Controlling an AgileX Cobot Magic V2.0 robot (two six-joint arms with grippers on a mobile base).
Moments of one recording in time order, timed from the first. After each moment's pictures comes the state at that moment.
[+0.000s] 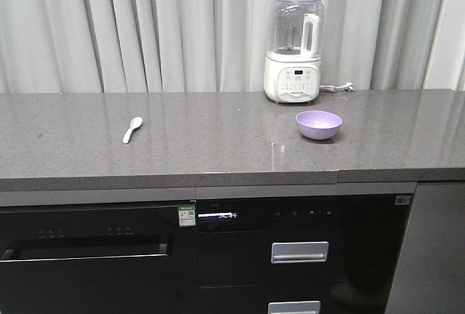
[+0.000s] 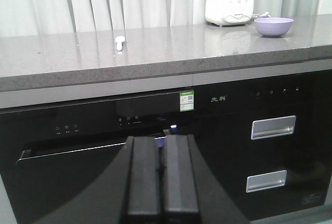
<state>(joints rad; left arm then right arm) -0.16 -0.01 0.03 -0.03 0.13 0.02 -0.05 -0.01 0.03 -0.11 0.21 0.13</state>
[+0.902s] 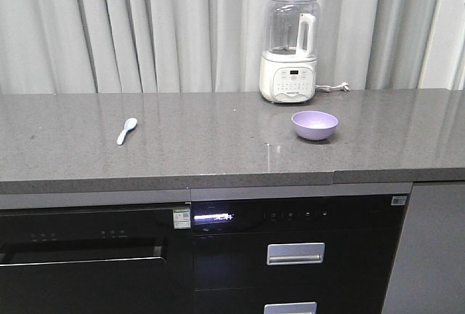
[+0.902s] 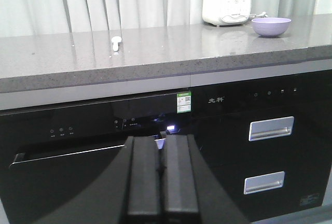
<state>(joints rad) -0.16 -0.01 0.03 -0.03 0.13 0.02 -0.05 -0.01 0.03 -0.11 0.21 0.13</state>
